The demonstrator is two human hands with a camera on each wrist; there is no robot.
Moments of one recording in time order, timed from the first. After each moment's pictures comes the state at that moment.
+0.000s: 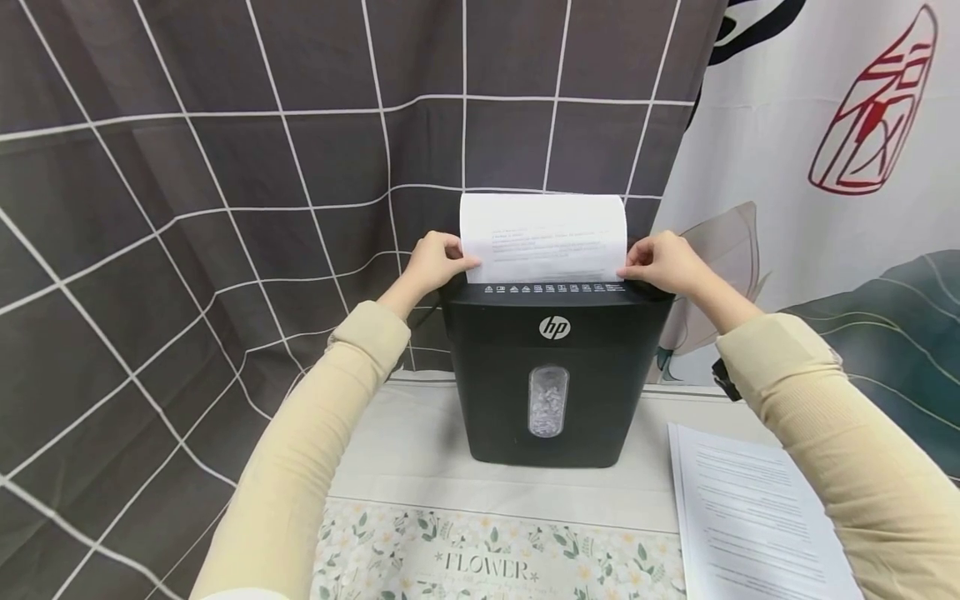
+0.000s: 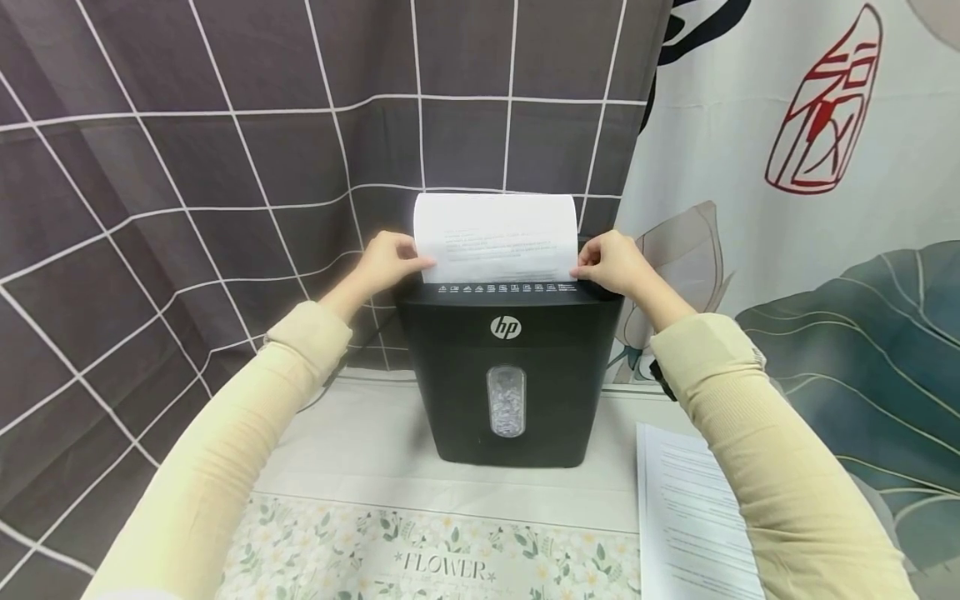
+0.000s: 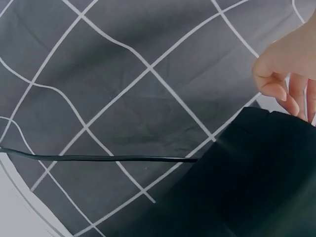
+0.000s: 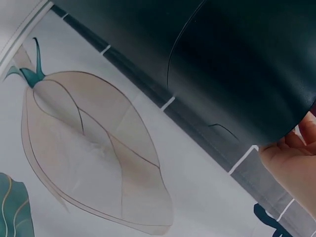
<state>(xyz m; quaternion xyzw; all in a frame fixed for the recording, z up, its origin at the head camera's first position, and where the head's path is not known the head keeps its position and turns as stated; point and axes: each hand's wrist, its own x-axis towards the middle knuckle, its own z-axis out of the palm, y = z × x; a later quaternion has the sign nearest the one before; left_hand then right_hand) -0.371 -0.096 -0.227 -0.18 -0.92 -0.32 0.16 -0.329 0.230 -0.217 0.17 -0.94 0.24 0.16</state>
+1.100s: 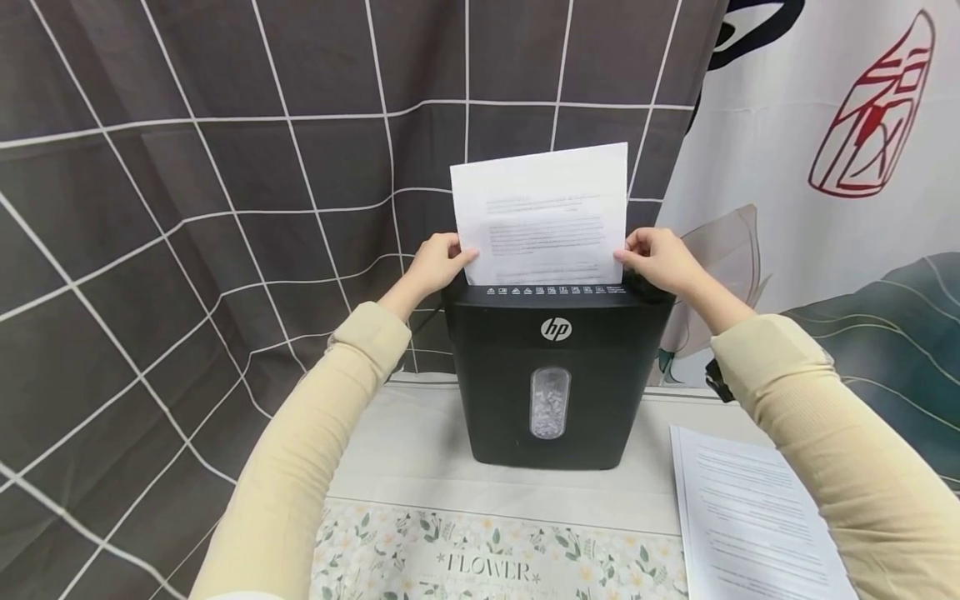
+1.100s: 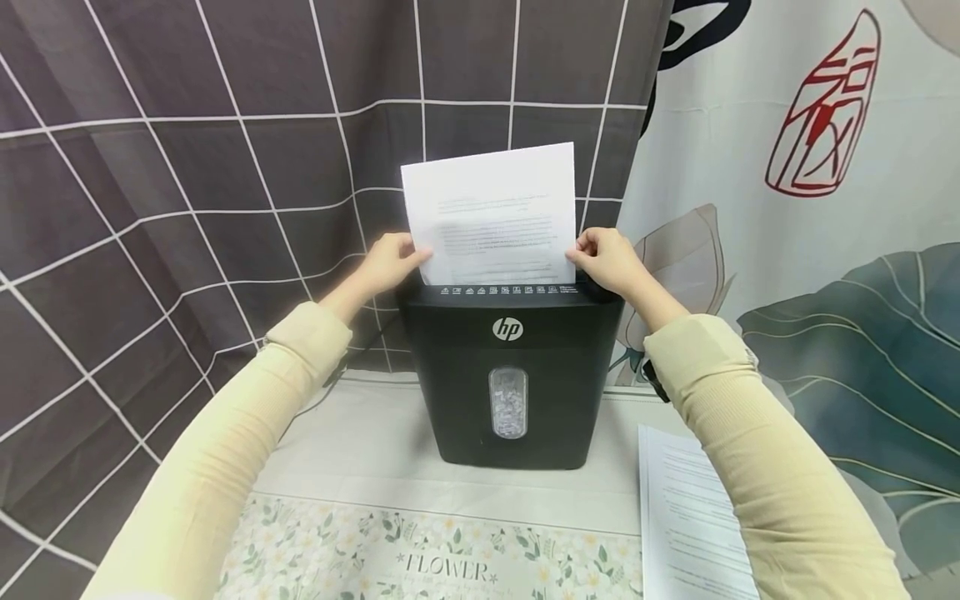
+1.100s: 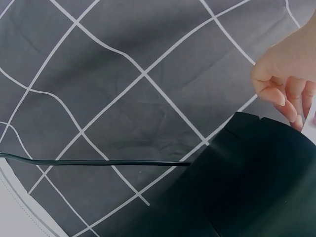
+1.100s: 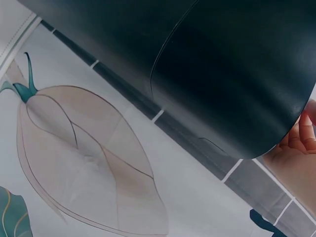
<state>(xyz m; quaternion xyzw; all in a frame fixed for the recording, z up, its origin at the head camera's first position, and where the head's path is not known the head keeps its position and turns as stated) -0.368 -0.096 -0.221 -0.19 -0.92 -0.33 0.14 -0.326 0.220 -0.215 0.16 -0.92 0.31 0.17</state>
